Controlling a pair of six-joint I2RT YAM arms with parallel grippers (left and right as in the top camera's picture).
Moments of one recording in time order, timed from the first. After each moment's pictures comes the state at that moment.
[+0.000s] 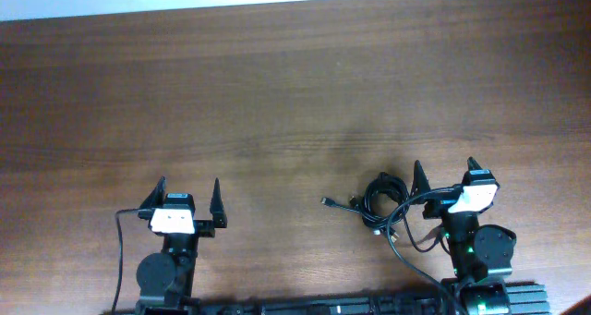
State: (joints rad) left arm -0.11 0.01 0.01 -0.08 -0.03 0.02; right arm 0.00 0.02 0.01 -0.07 -0.02 0.06
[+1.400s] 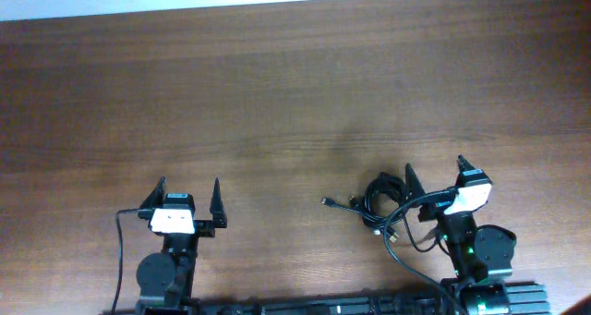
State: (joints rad) left arm -0.11 0.01 0.01 -0.08 -0.03 0.02; right arm 0.00 0.02 0.01 -0.06 -0.14 0.08
